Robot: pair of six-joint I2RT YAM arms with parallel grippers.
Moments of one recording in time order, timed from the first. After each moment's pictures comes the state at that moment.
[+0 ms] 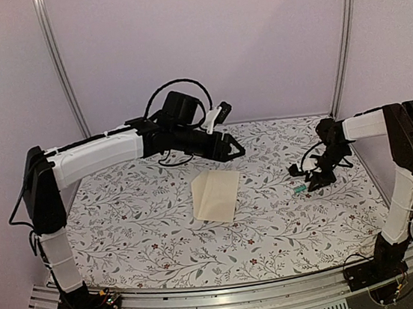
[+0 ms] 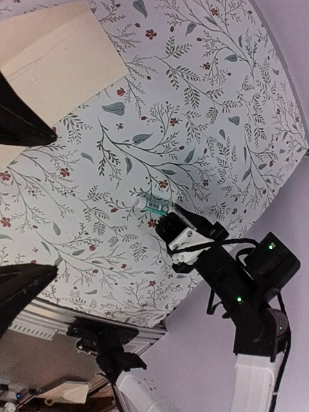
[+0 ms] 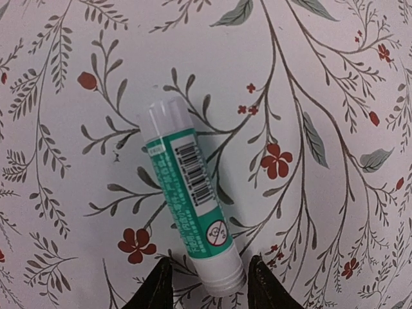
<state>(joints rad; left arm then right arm) -0.82 1.92 1.67 -0.35 0.40 -0.28 0.14 1.88 1.15 -0.69 -0.35 -1.41</state>
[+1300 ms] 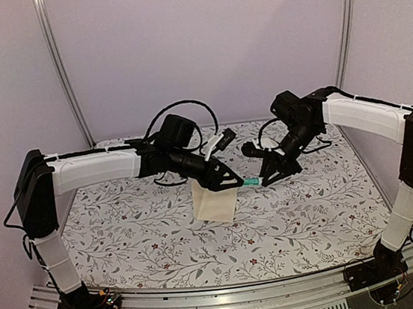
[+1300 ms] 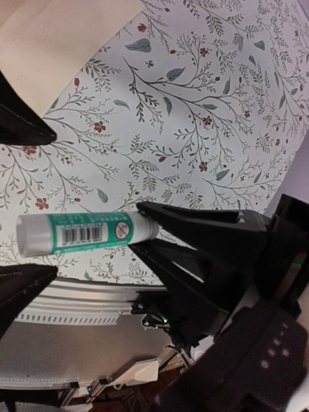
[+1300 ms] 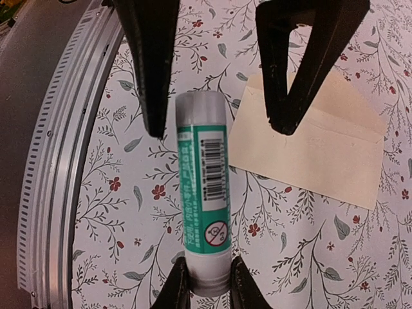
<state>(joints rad) -0.83 1.86 1.40 -0.23 0.65 -0.10 0.56 1.75 1.49 -1.04 -0.64 -1.01</state>
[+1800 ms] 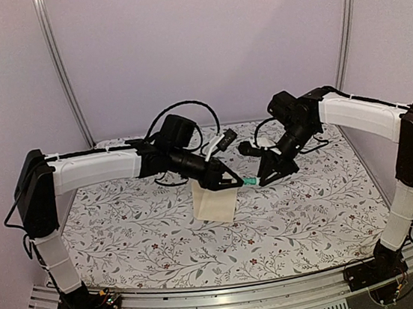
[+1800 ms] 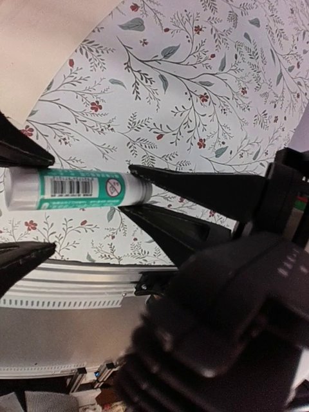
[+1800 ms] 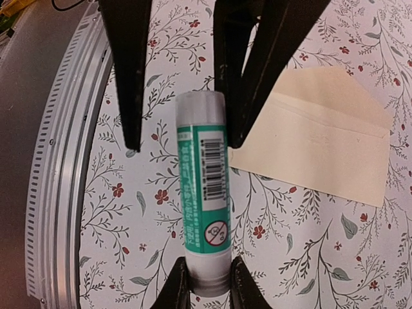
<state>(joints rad) -0.83 1.86 1.40 -0.21 0.73 -0.11 0.58 1.78 1.53 -1.06 -0.65 -0.95</state>
